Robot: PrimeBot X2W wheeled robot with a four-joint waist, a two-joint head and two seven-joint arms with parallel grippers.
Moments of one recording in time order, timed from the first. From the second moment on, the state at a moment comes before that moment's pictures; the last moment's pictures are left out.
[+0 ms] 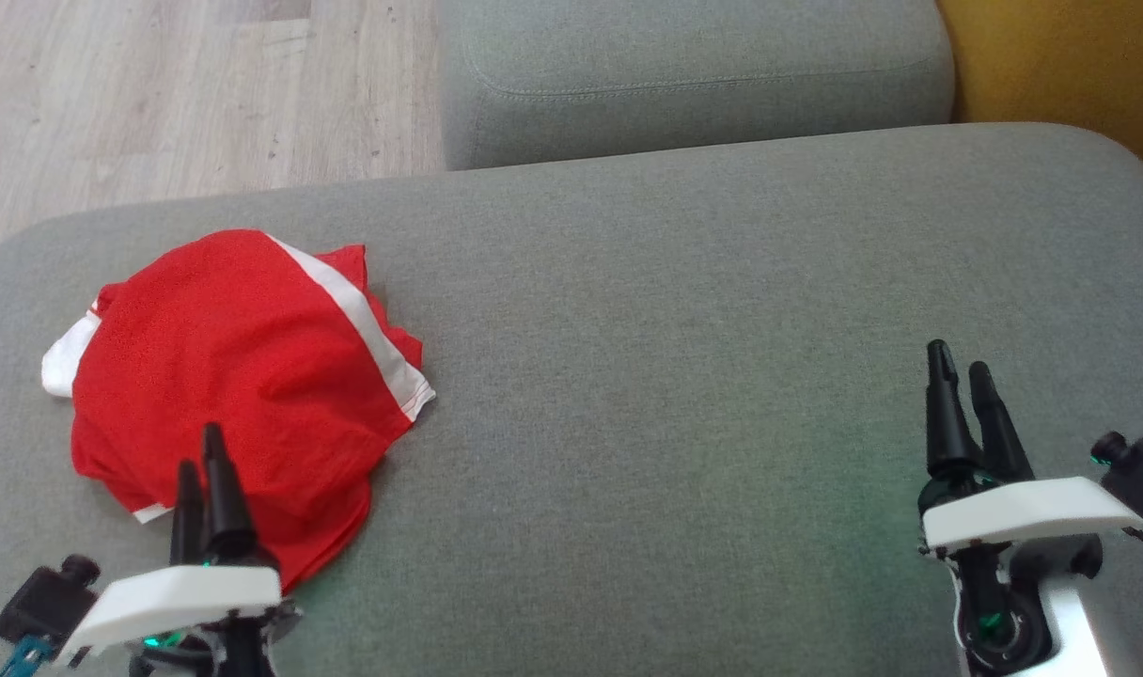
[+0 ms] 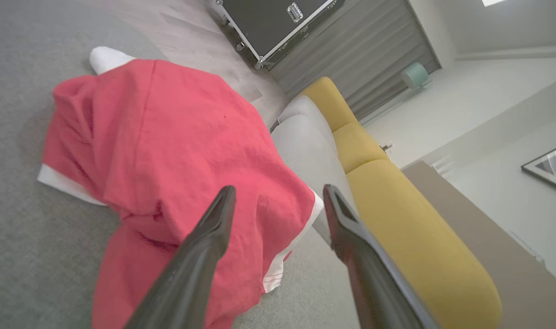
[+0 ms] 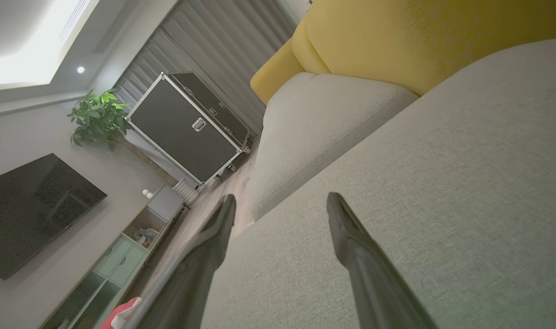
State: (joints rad) left arm 0.00 0.04 0.02 0.16 -1.00 -0.09 -0.05; right arm -0.06 -0.04 0.01 0.20 0.75 0.13 -0.05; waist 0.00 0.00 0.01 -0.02
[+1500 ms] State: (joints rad) left arm -0.04 0.09 -0.17 0.16 -0.32 0.01 -0.18; right arm -0.09 -0.04 0.13 0.16 0.05 0.13 -0.18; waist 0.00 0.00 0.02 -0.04
